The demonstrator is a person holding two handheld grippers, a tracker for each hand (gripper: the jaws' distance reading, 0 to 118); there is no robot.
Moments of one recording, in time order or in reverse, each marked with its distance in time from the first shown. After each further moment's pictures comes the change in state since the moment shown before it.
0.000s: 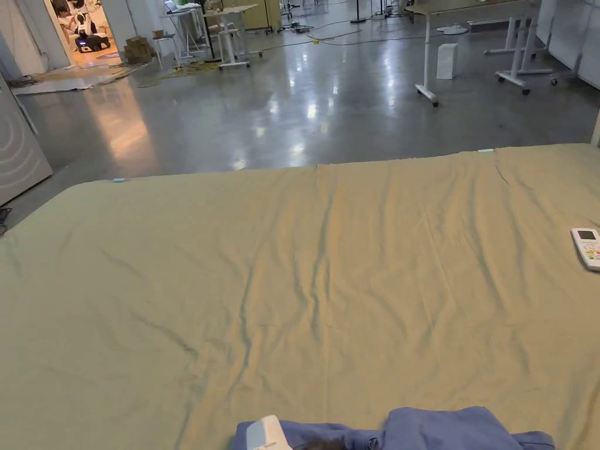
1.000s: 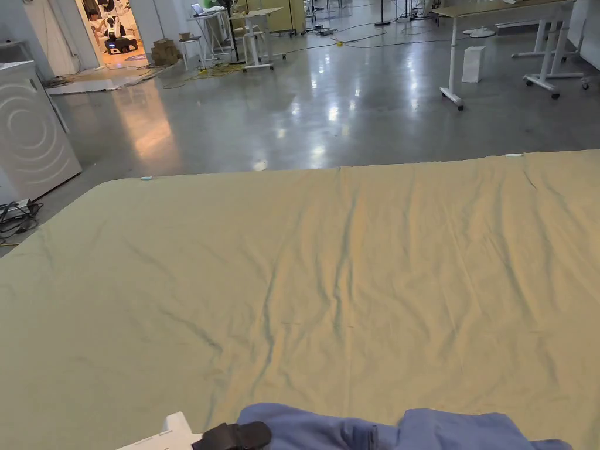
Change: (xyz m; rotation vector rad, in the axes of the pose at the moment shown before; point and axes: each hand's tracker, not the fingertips) left arm -0.064 0.041 0.107 0.045 -0.102 0.384; right arm 0.006 -0.005 0.004 -0.002 0.019 -0.027
